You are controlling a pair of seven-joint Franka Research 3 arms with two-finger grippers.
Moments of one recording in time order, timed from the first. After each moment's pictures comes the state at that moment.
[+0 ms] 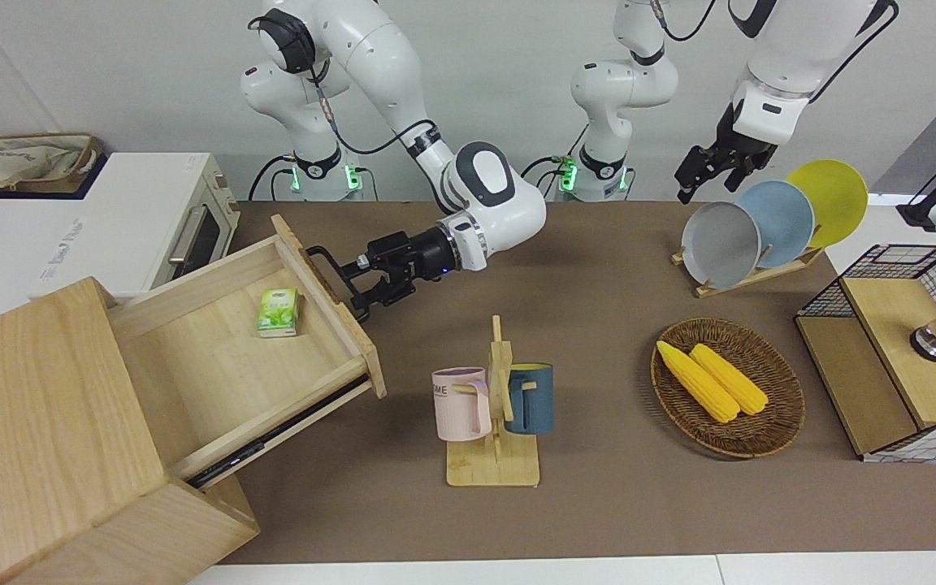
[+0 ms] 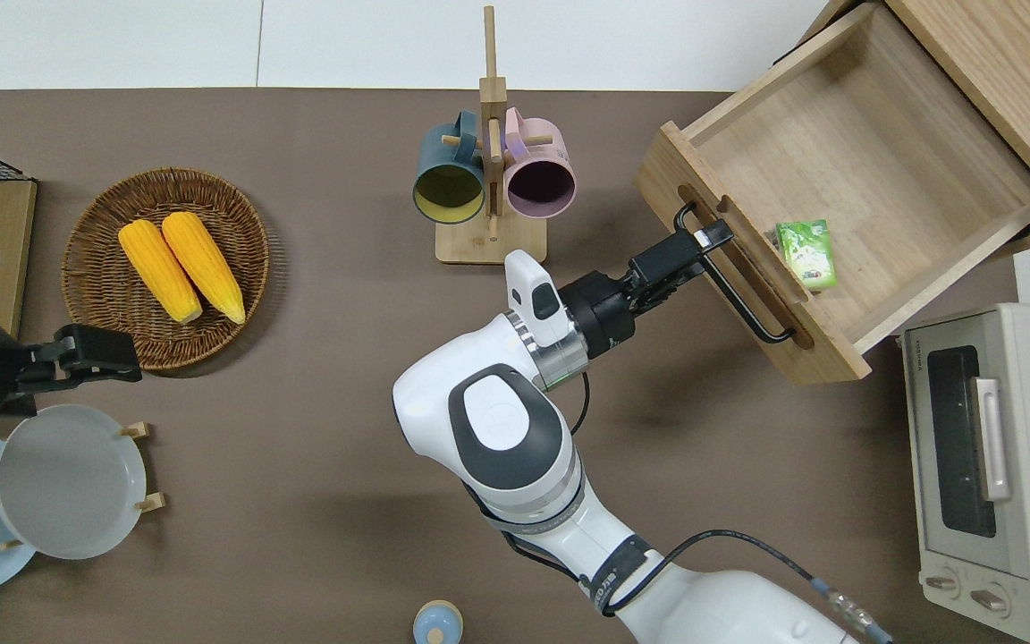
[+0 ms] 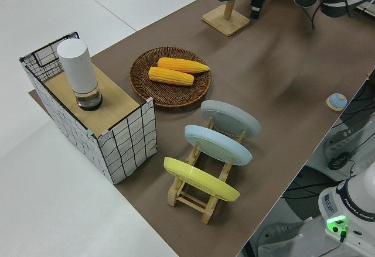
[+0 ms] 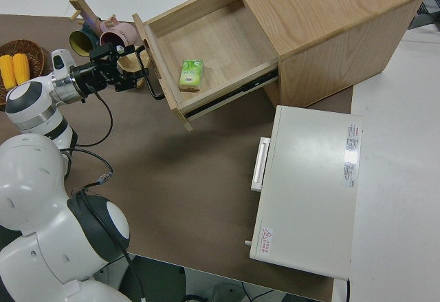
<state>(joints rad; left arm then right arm) 0.02 -0.13 -0.07 -1.71 -0.04 1.56 -0.33 0.47 0.53 0.30 -1.58 -1.55 1.29 0.46</state>
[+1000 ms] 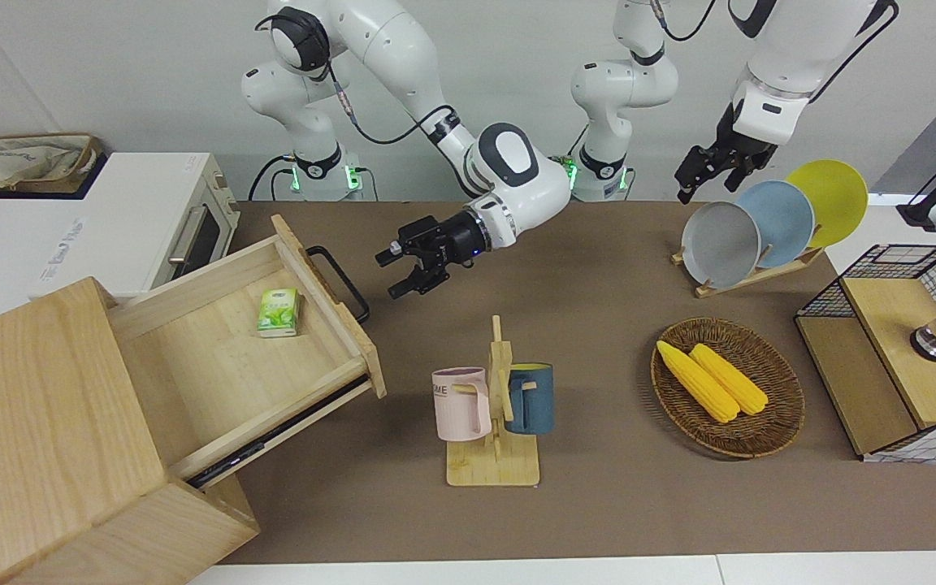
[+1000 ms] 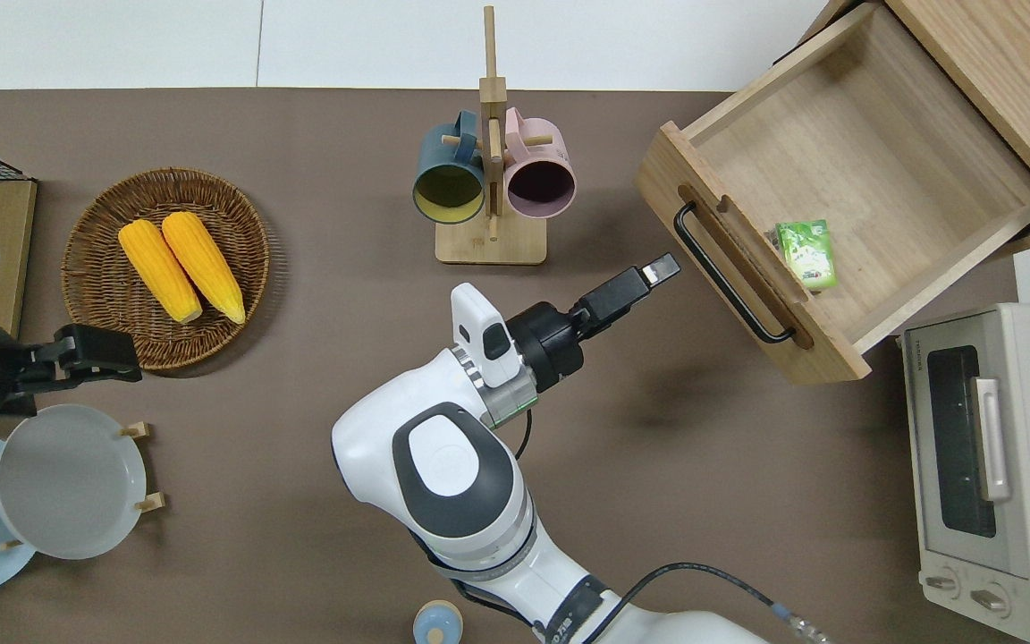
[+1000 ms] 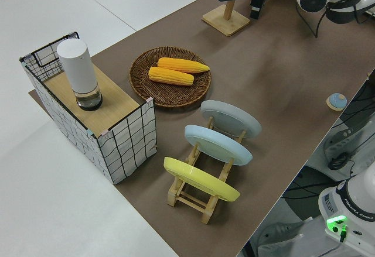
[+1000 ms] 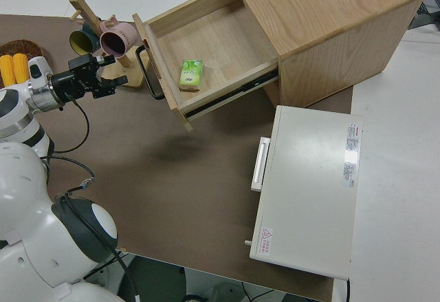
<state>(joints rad) 0.02 -0.13 -0.07 -1.71 -0.04 1.56 -0.33 0.56 0.53 0.31 -1.53 -1.45 1.29 0.54</state>
